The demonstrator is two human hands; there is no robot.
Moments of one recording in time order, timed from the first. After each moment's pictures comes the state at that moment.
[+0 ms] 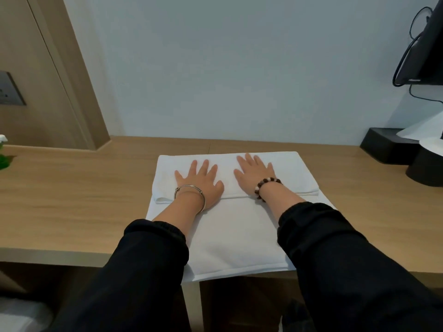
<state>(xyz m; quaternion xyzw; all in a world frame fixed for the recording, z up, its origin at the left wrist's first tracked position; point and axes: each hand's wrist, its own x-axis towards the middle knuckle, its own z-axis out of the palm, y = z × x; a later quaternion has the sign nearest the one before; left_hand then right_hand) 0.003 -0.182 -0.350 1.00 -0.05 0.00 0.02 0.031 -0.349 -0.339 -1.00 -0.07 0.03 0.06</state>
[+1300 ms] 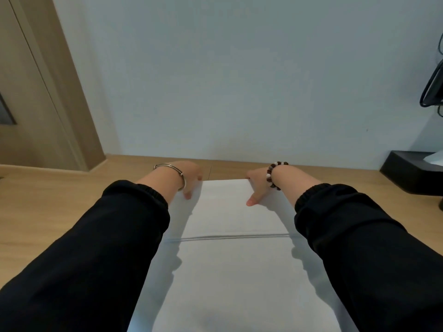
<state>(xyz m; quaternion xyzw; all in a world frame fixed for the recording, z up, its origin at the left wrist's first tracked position) 0.088 -0.157 -0.263 0.98 -0.11 -0.12 -0.14 0.103 -0.364 -0.268 -0.96 -0.13 0.21 -0.10</state>
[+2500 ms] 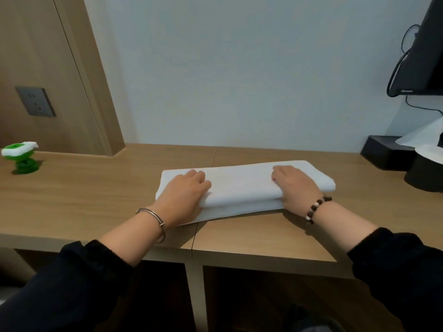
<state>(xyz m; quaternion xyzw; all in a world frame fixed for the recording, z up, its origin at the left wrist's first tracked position) -0.078 -0.138 -0.307 0.93 -0.28 0.22 -0.08 -0.047 -0.427 -0.313 -0.96 -0.22 -0.19 -0.01</state>
